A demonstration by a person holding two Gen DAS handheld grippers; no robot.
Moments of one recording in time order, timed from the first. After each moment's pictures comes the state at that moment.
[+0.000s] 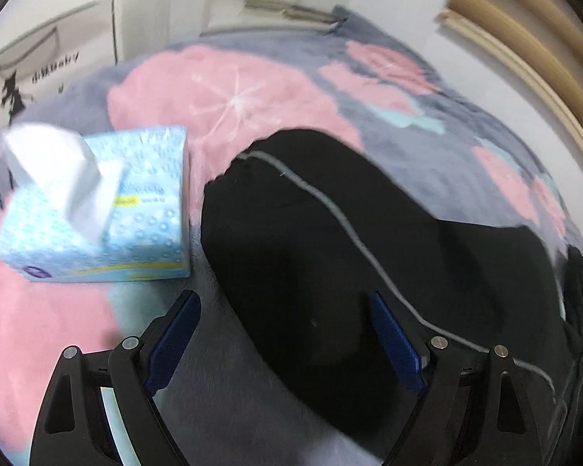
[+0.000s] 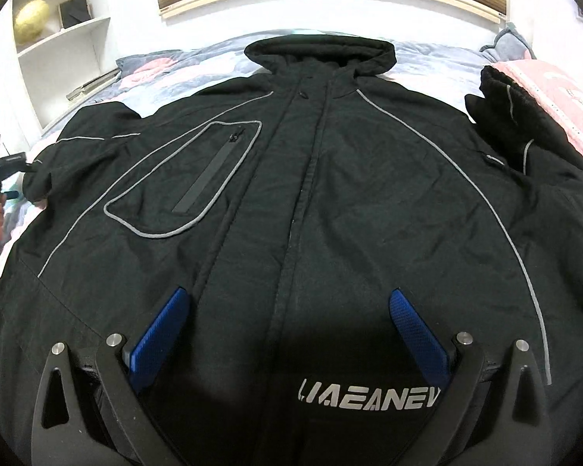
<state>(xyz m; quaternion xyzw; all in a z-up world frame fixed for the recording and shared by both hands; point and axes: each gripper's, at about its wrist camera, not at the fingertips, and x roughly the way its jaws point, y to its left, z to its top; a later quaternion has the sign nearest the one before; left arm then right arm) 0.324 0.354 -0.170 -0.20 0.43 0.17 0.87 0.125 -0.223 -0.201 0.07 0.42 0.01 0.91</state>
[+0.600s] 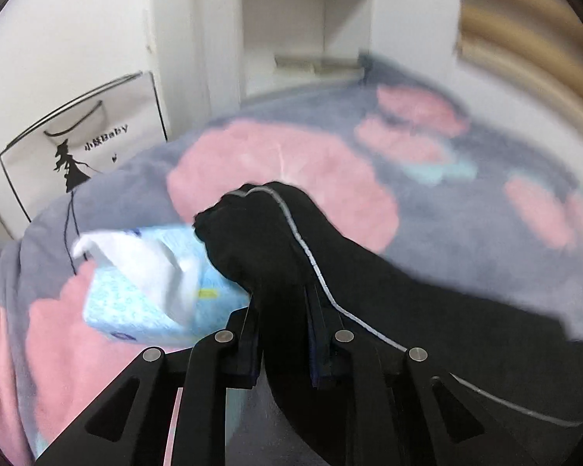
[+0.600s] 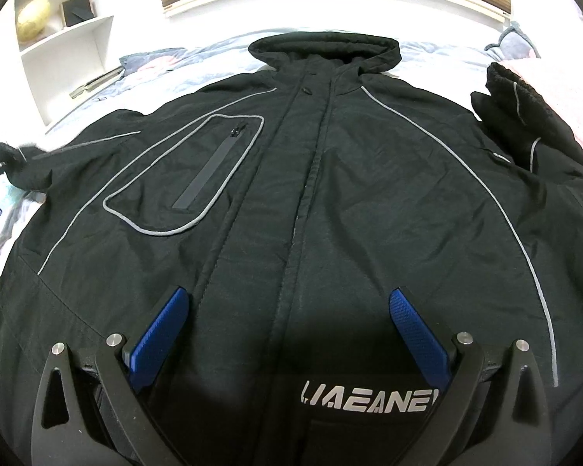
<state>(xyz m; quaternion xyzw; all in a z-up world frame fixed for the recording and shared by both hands) 0.336 0.343 -0.127 -0.09 0.38 0.26 0.88 0.126 -0.223 -0.204 0.07 0.42 0.02 0.91</state>
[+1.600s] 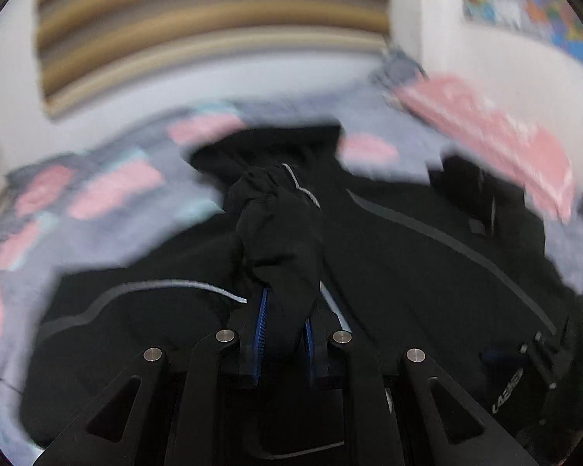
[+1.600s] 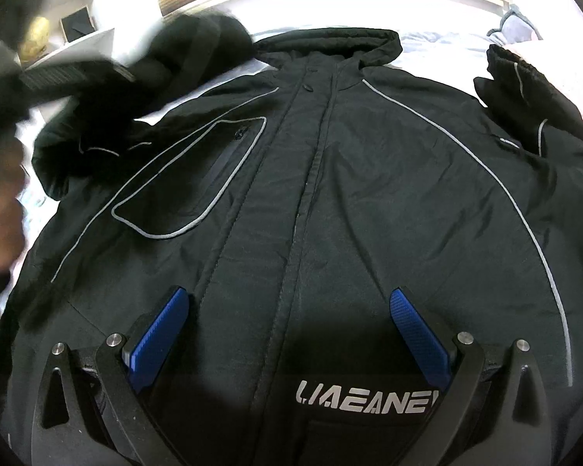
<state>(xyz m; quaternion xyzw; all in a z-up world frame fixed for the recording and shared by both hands) 0.237 -0.115 -0.113 0.13 0.34 -0.27 0.89 0.125 -0.233 -0.209 0.11 0.41 0.04 0.90</state>
